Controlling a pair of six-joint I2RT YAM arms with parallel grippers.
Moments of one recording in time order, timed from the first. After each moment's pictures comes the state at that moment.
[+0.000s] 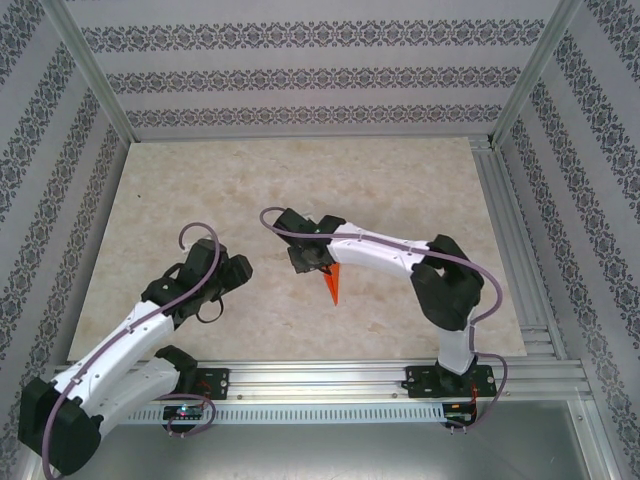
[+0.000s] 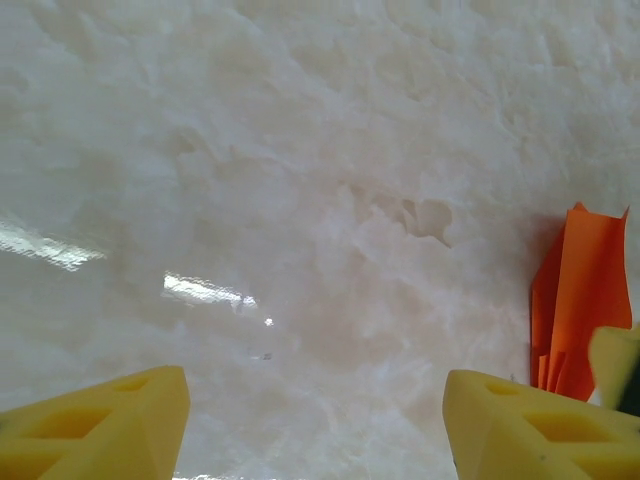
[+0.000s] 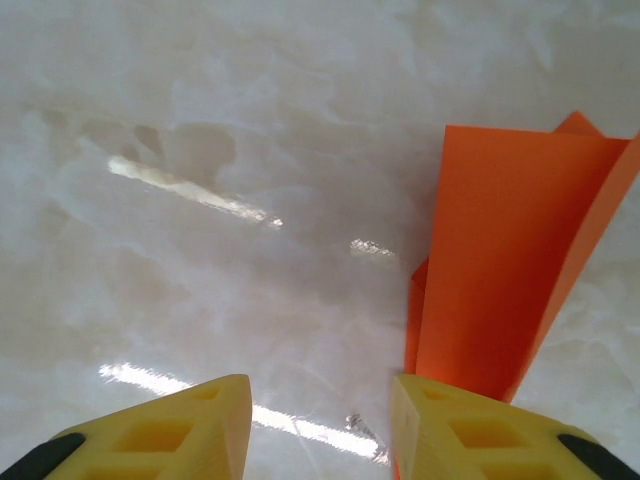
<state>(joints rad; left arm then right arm) -0.48 0.86 0.58 -0.59 -0.09 -0.91 0.93 1.93 1.46 -0.79 0.23 0.53</state>
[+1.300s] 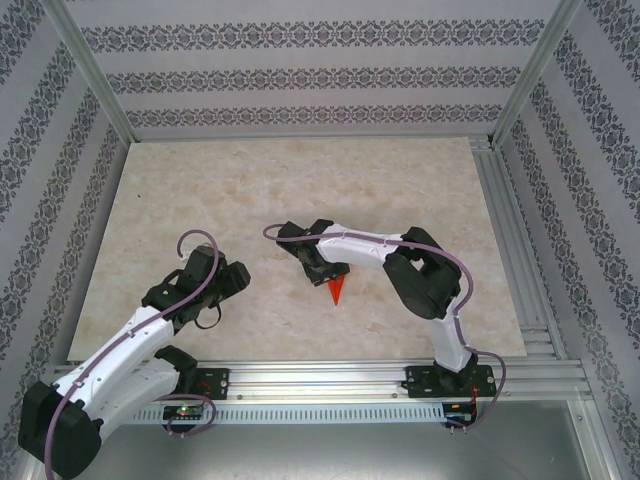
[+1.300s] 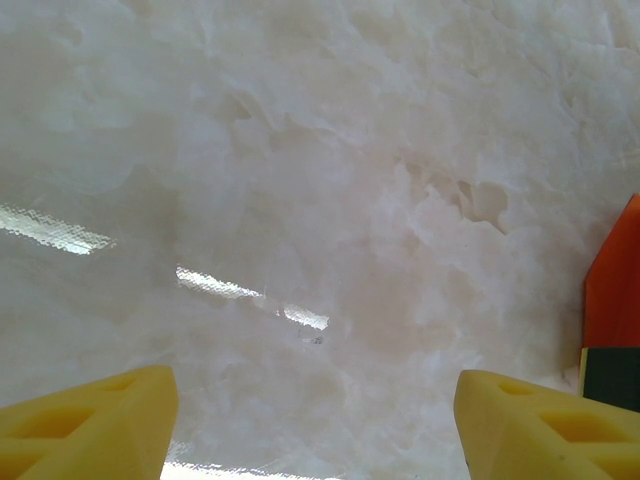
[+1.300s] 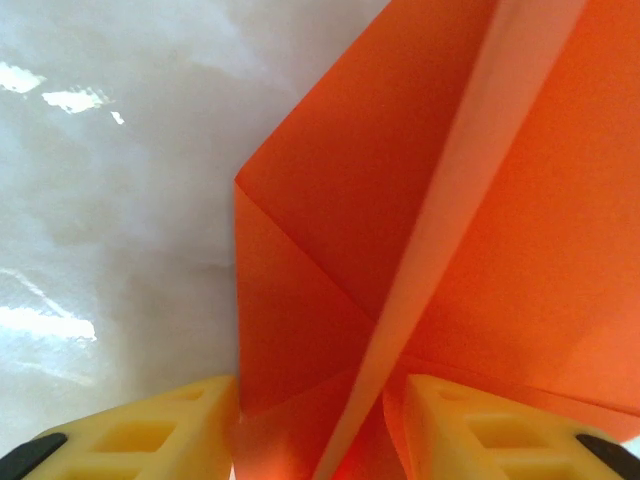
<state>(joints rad) -0.46 0.84 0.52 -0.59 -0.09 -0.91 0.90 2.07 1.46 -0.98 0.30 0.53</state>
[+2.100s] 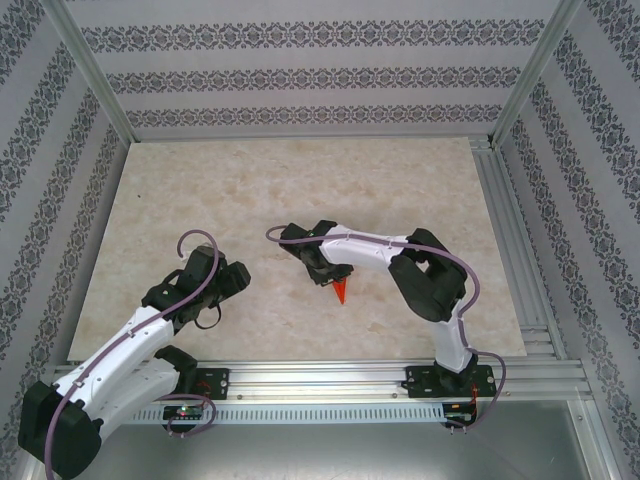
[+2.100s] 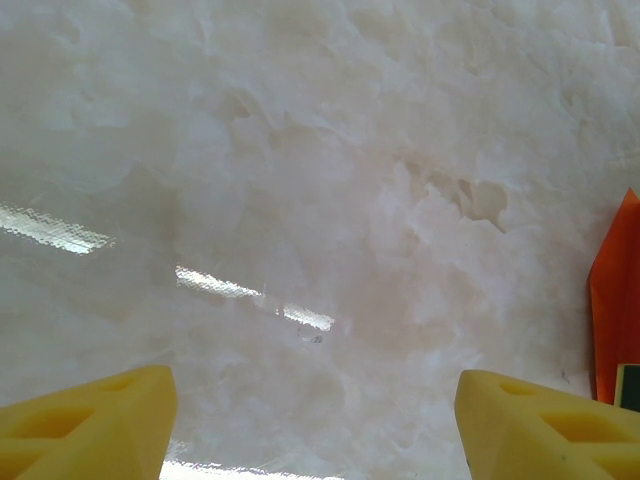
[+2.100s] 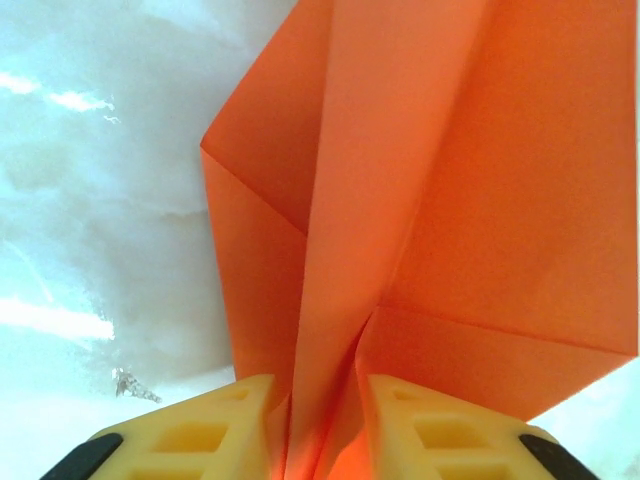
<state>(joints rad) -0.46 0.84 0.52 -0.59 -0.08 -0.91 0.91 2.01 1.42 -1.00 0.32 0.53</state>
